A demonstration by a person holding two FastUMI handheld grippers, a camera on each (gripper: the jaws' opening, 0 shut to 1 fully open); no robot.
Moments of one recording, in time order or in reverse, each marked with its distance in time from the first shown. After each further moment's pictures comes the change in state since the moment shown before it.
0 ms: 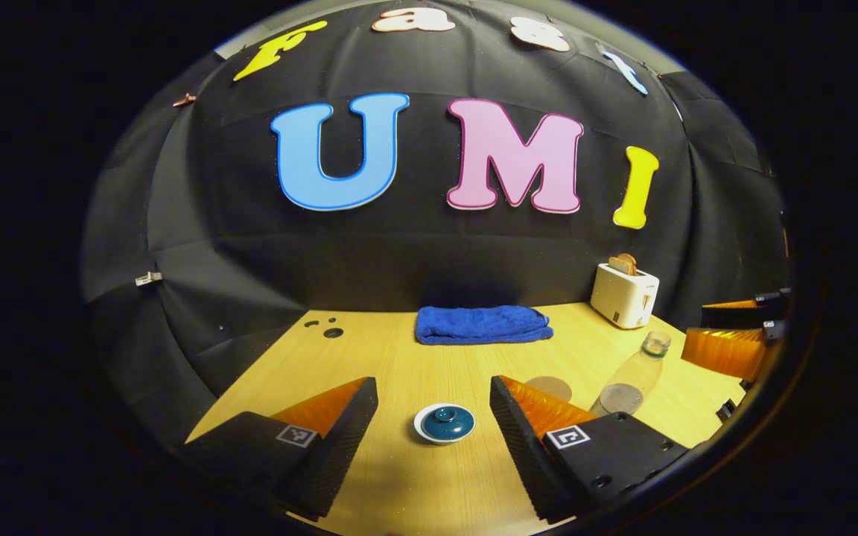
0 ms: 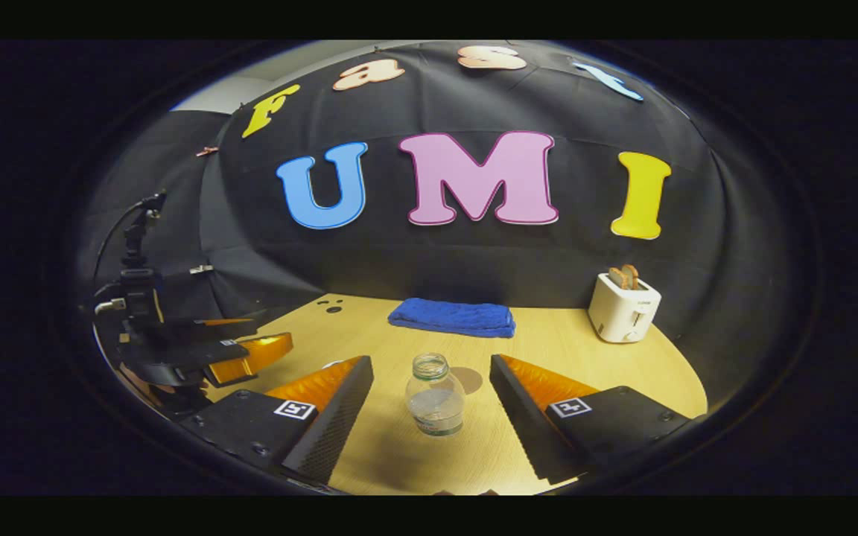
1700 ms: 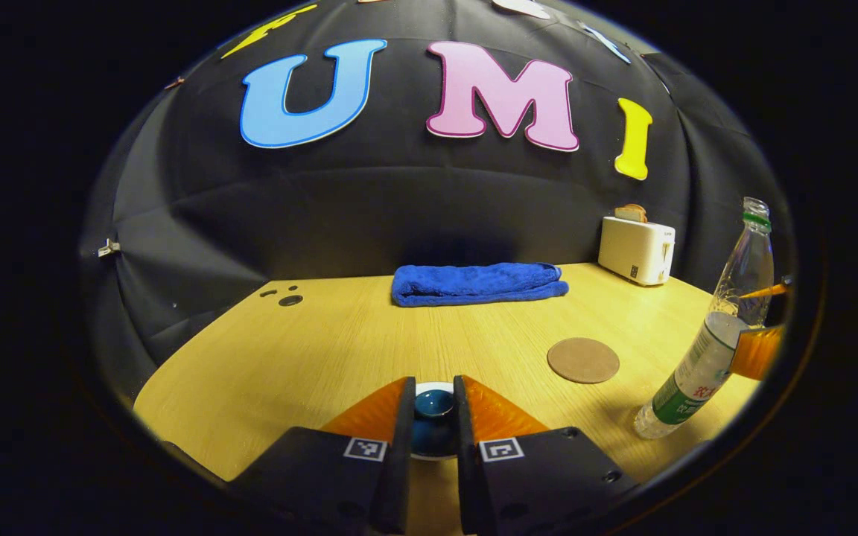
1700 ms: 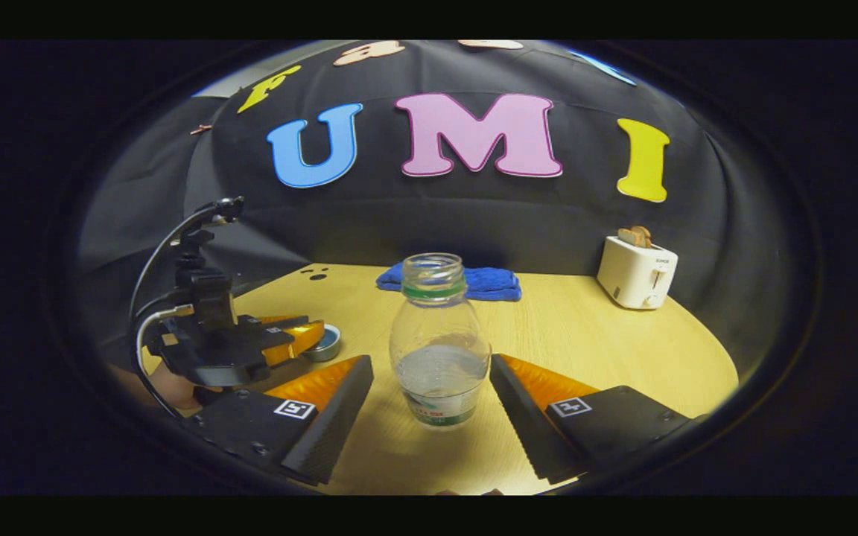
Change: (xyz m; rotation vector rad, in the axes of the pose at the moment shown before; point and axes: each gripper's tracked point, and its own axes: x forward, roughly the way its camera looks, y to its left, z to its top) left arm 0.118 -0.011 -0.096 0.044 0.015 -0.048; right arm 0.054 -0.003 -0.099 0.003 0.070 -0.040
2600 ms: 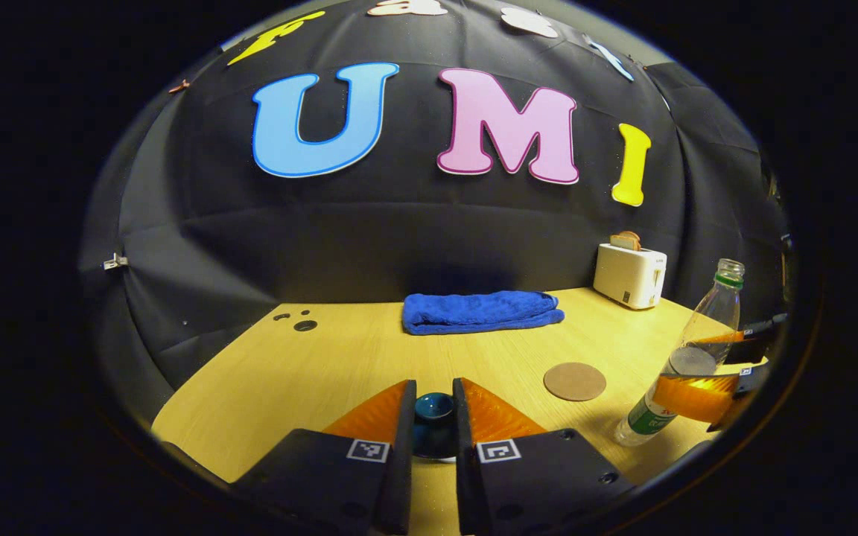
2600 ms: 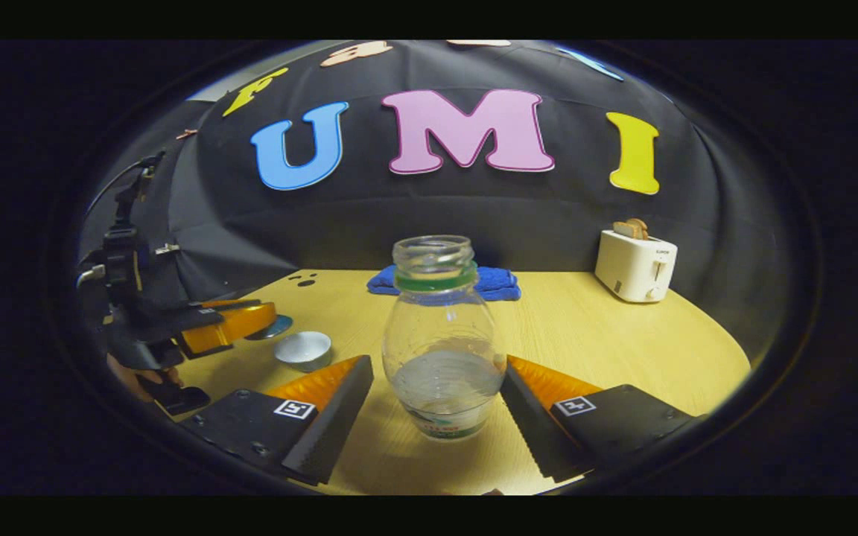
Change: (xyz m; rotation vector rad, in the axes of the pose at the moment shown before) left arm -0.046 0.029 0.042 -0.016 -0.067 0.008; right arm 0.030 0.004 -0.007 0.040 -0.019 -0.043
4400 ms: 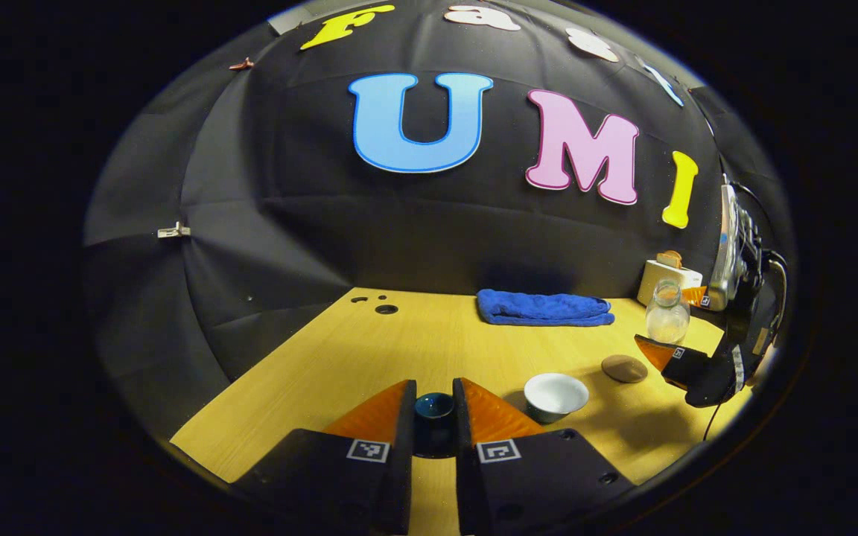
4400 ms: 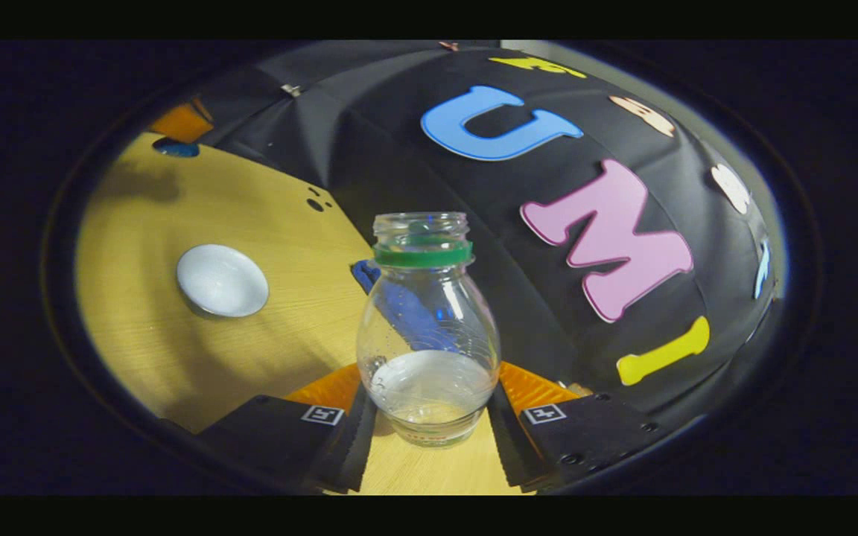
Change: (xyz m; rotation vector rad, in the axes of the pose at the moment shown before) left arm -0.070 0.117 -0.024 -0.104 0.005 0.154; right arm 0.096 0.030 0.041 -1.023 -0.136 -0.101
